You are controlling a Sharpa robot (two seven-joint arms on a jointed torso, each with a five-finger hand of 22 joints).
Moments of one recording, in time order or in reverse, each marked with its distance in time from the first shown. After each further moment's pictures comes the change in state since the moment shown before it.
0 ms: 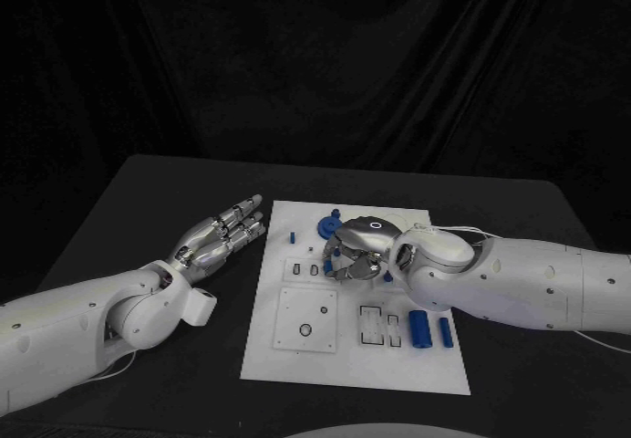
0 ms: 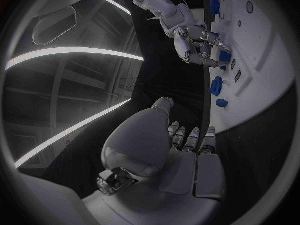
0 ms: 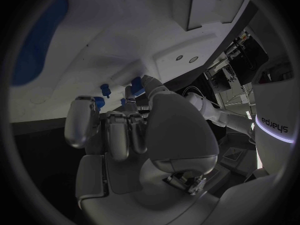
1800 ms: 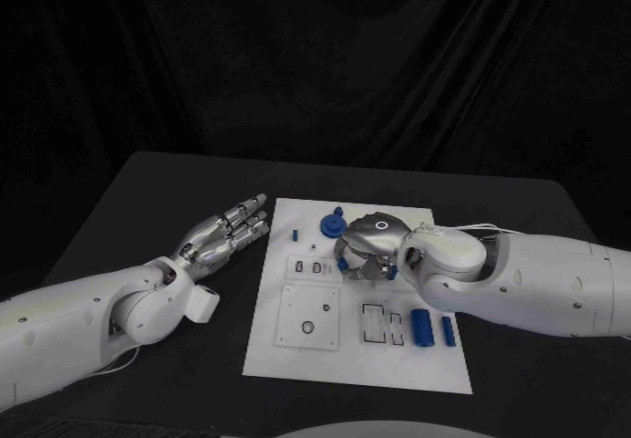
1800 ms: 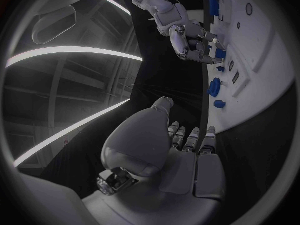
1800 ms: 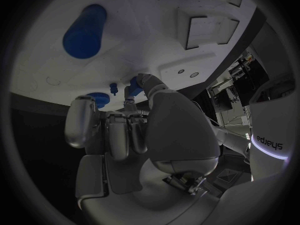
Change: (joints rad) left arm 0.000 0.003 0.000 -0.004 0.000 0.011 -0.018; left_hand -0.004 -0.004 0.003 -0.003 0.000 0.000 0.000 0.000 0.000 0.000 0.000 0.000 0.001 0.000 0.000 0.000 0.000 0.000 -0.004 0.004 0.000 0.000; right arm 0.026 -0.052 -0.003 0.093 -0.220 0.084 -0.124; right_hand 0.011 -0.018 0.045 -0.059 0.150 -0.012 -0.006 0.002 0.023 0.000 0.000 0.000 0.000 -0.002 0.001 0.000 0.000 0.000 0.000 0.000 -0.004 -0.001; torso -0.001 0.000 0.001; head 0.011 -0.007
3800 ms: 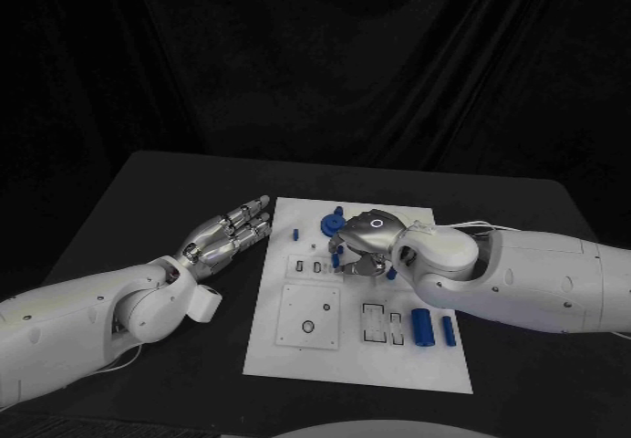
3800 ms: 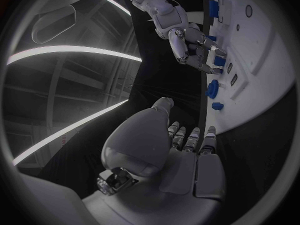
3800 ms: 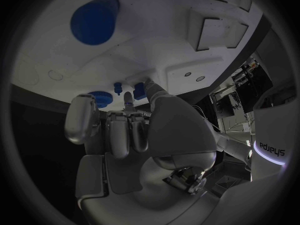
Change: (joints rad) left arm -0.001 0.008 0.000 -0.006 0.000 0.011 -0.016; left_hand -0.004 0.004 0.005 -0.006 0.000 0.000 0.000 0.000 0.000 0.000 0.007 0.000 0.000 0.004 0.004 0.000 0.000 0.000 0.003 0.003 0.000 0.000; right arm 0.002 0.028 0.001 -0.023 -0.048 0.023 -0.034; right_hand -0.093 -0.005 -0.073 0.033 -0.441 -0.223 0.016 -0.108 0.023 -0.004 0.004 0.000 0.001 0.000 0.000 -0.017 0.000 0.000 -0.004 0.004 -0.046 0.000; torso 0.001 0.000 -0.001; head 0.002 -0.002
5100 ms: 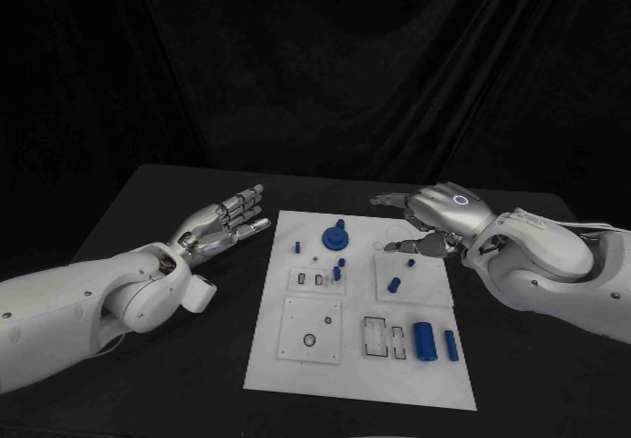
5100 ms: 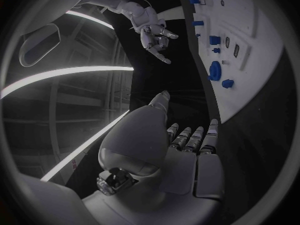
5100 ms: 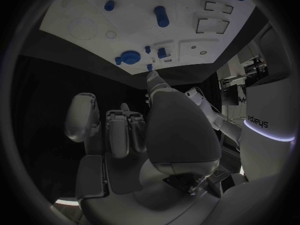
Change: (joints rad) left arm 0.100 -0.025 0.001 0.037 -0.157 -0.150 -0.093; left_hand -0.033 -0.065 0.000 0.018 -0.328 -0.047 -0.022 0.000 -0.005 0.000 0.132 0.000 -0.001 0.032 0.090 0.008 0.008 -0.025 0.122 0.047 0.095 0.051; right arm 0.108 -0.332 -0.006 0.193 0.034 -0.252 0.074; right_hand 0.104 -0.082 -0.046 0.196 -0.037 -0.280 0.009 -0.006 -0.227 0.004 0.011 0.000 0.000 0.000 0.007 -0.022 0.000 0.000 -0.003 0.004 -0.023 0.000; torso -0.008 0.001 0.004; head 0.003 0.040
